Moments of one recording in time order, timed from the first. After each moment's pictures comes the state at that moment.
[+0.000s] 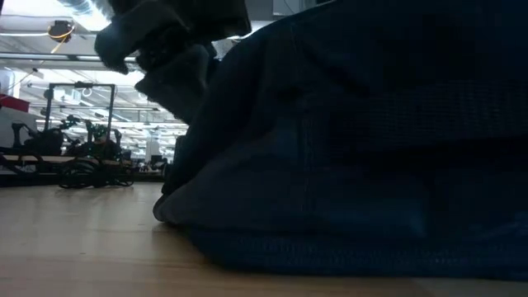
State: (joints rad) left arm -0.37 1.74 1.08 -0.33 -0.34 -0.18; right arm 0.42 1.72 0.72 0.53 0.02 0.73
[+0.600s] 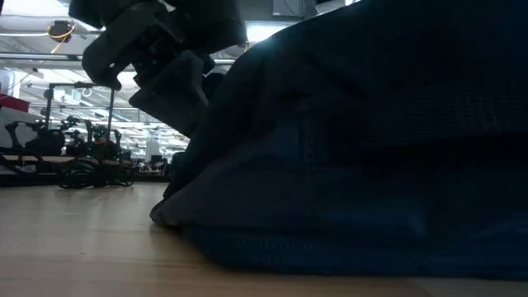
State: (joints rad) left arm -0.33 1.73 0.94 -0.08 -0.21 -0.09; right arm 0.44 1.73 0.72 0.50 0.17 1.23
